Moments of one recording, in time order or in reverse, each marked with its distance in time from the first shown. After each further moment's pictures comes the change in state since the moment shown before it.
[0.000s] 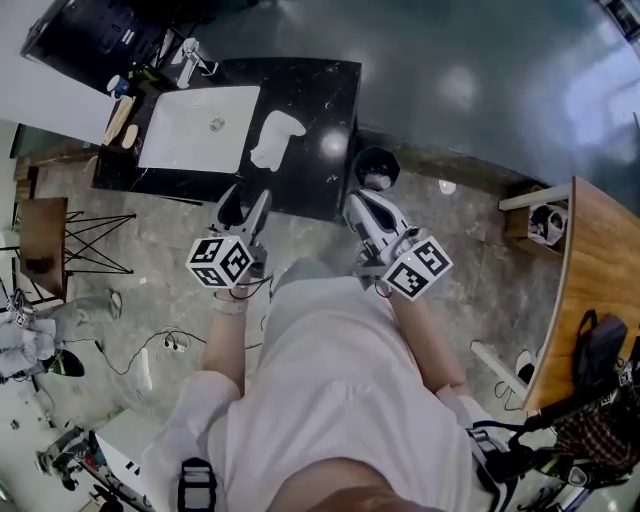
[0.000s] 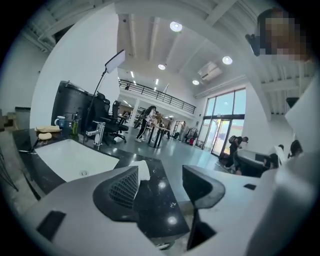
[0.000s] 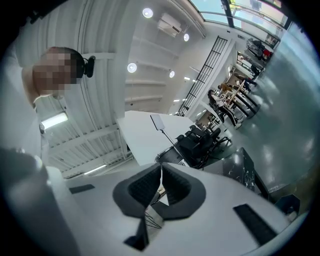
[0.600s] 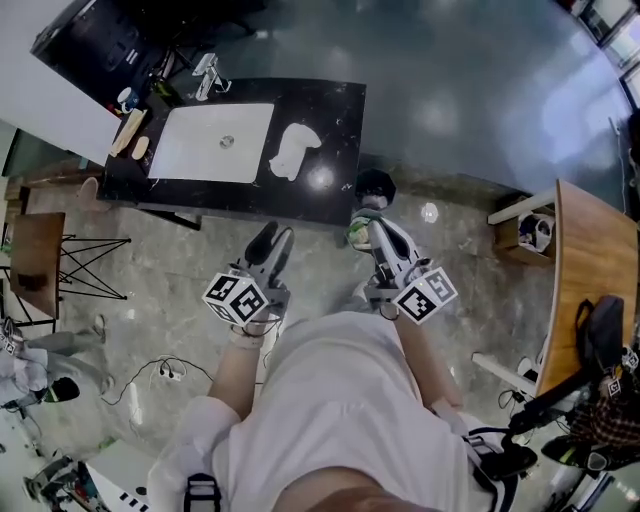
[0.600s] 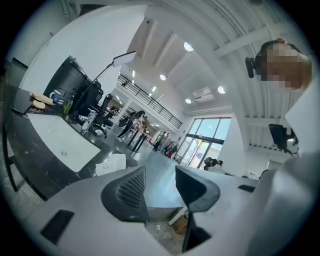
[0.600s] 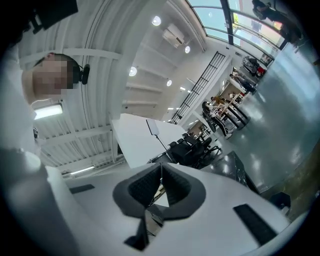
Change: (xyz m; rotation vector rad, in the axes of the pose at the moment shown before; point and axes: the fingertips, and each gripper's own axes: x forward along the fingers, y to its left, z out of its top) left arm -0.101 -0.029 -0.019 -0.204 -0.114 -0.289; right arm -0.032 0.064 -0.040 -0.055 -0.092 -0.130
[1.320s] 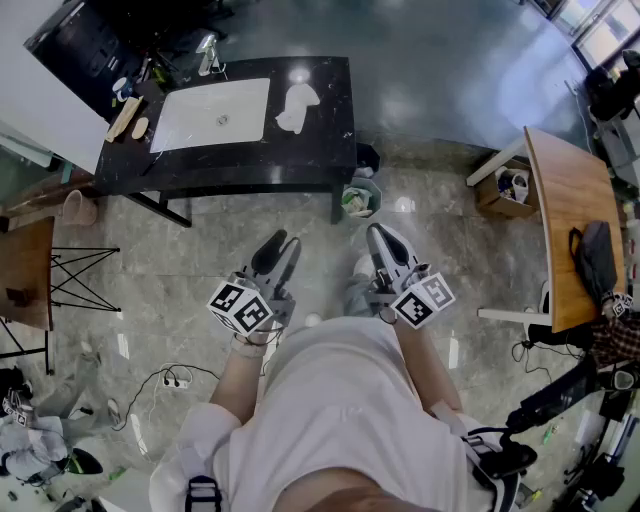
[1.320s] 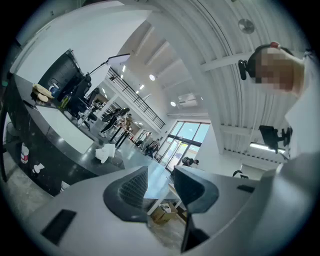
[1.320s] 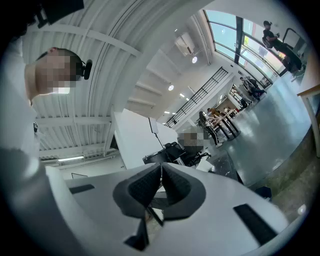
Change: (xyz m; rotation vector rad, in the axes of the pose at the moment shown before) left arm -0.209 -0.051 -0.034 -0.014 0.028 -0.198; right arm -0.104 0.177 -0.111 -0.121 -0.031 -0.118
